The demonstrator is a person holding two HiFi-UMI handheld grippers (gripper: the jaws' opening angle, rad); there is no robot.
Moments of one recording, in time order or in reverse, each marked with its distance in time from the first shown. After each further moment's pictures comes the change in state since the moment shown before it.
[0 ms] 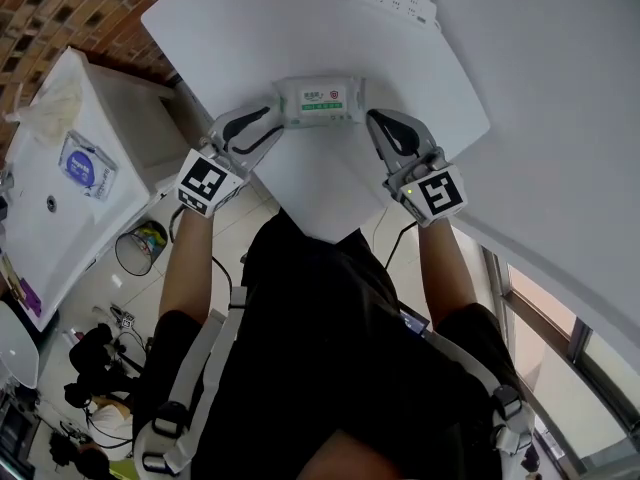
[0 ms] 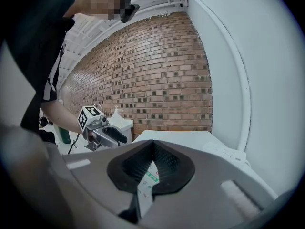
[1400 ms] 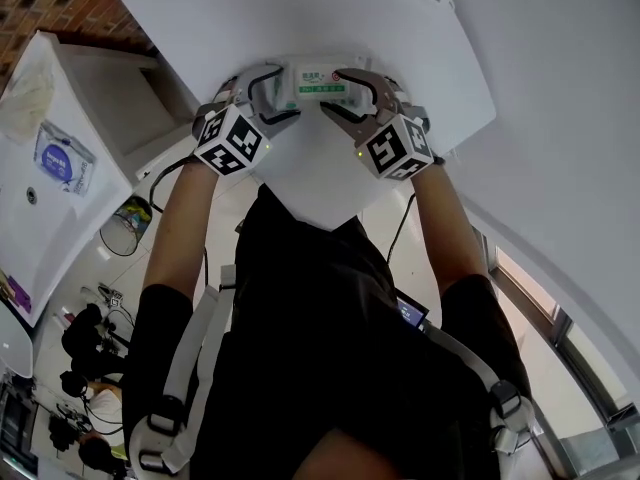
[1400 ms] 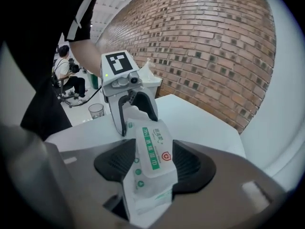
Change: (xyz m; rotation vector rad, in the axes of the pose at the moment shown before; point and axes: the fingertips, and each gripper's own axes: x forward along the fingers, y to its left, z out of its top) left arm 0.072 0.002 -0.079 0.242 0.360 -0.131; right arm 0.078 0.026 -0.108 -0.439 0.477 0.294
